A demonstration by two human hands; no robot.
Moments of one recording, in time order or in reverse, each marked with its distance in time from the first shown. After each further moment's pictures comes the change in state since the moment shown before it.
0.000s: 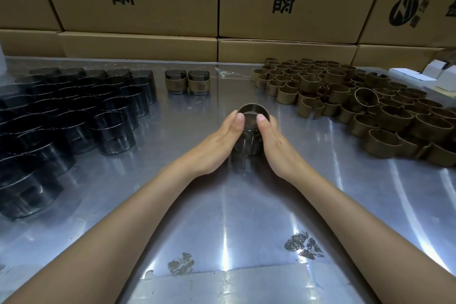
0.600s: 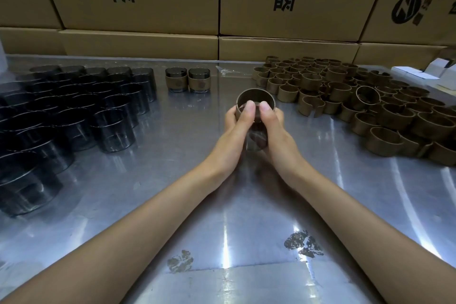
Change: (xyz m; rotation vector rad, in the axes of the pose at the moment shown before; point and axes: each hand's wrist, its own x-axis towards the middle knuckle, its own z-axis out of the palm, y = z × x) left_hand -0.004 0.031 0.034 -0.608 0.274 -0.094; right_hand -0.009 -0.018 0.007 0.412 0.070 0.016
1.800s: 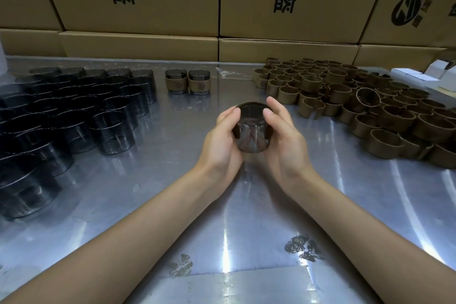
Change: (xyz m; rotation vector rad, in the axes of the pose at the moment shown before) left_hand -0.006 0.012 0.004 -0.586 0.101 -0.088; right_hand -0.002 -0.005 0.003 0.492 0.051 0.031
